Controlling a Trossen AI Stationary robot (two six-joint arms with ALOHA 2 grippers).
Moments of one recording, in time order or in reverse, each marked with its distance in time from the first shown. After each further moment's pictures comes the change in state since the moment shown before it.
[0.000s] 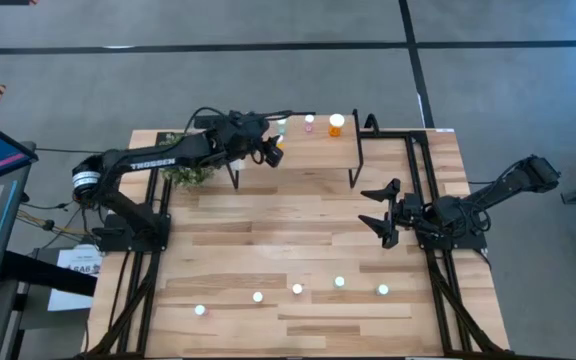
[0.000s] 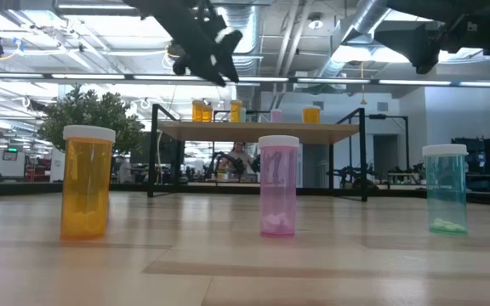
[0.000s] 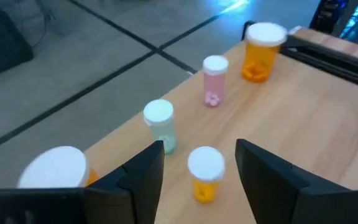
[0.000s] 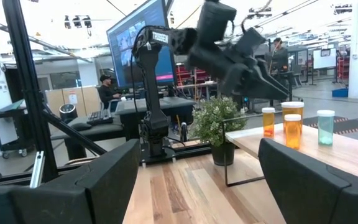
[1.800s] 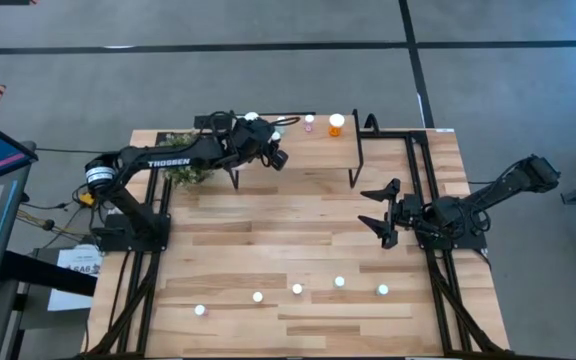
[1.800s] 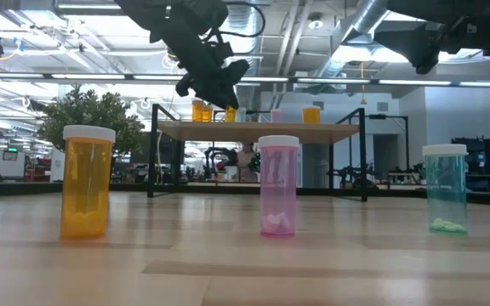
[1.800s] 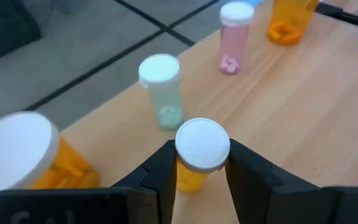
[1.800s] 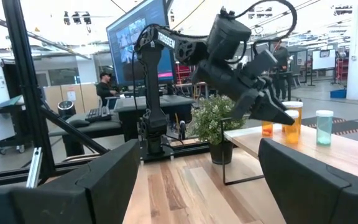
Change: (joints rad) left arm 0.018 0.105 -0.031 0.043 -0.018 -0.030; right arm 0.000 0.000 0.000 -0.008 0.000 -0.013
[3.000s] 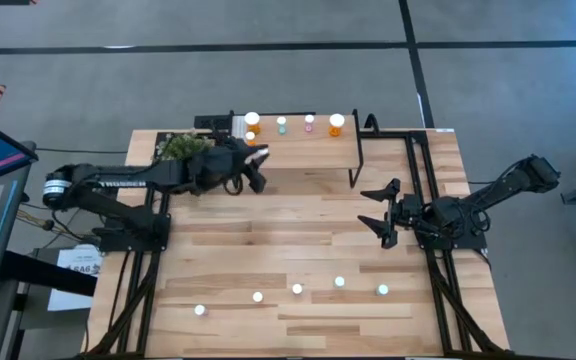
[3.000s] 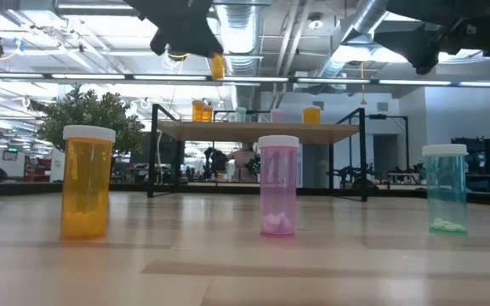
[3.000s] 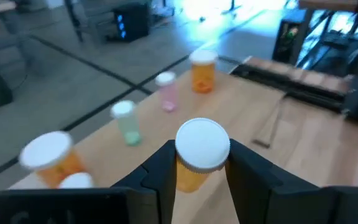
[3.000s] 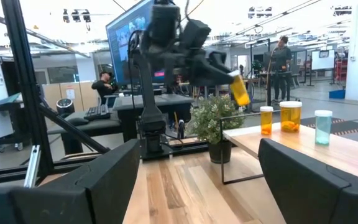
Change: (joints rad) left arm -0.232 -0.362 -0.213 0.097 -0.106 0.050; right arm -0.002 0.000 0.000 -0.006 0.001 -0.006
